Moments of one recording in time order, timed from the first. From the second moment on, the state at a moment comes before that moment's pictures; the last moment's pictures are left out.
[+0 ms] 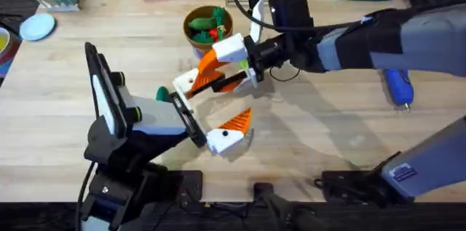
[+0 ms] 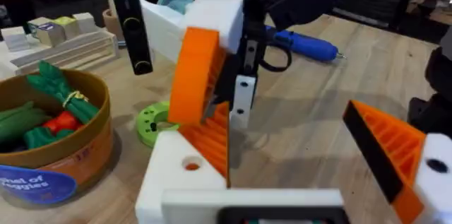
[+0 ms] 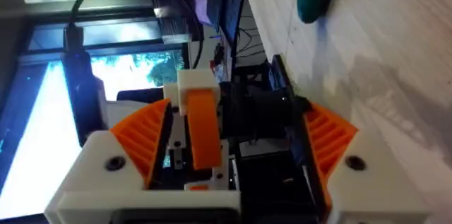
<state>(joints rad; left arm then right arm) -0.26 0.01 0.01 -0.06 0.74 -0.06 0.55 1.83 0.92 0.28 -1.30 0.94</state>
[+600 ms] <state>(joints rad) -0.26 0.01 0.01 -0.06 0.74 -0.06 0.50 1.83 0.92 0.36 -1.31 0.94</state>
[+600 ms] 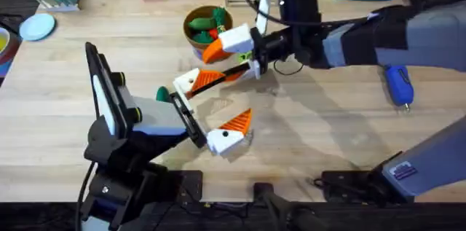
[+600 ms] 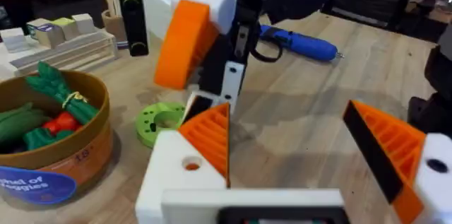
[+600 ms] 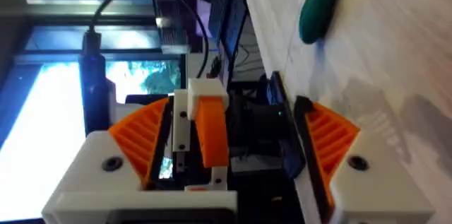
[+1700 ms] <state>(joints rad) -0.26 0.01 0.01 -0.06 0.74 -0.06 0.33 1.73 1.35 -0.57 -0.56 0.06</state>
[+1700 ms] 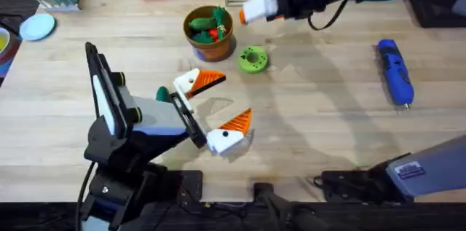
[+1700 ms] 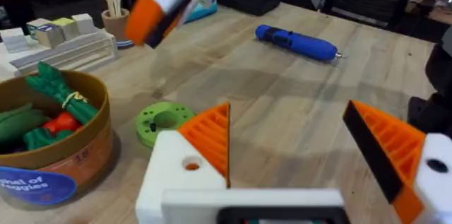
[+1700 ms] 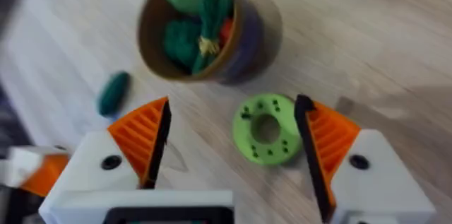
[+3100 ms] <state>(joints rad) -0.26 0.01 0.01 -0.06 0.74 -0.06 0.61 1.88 1.35 -0.60 -0.13 -0.39</state>
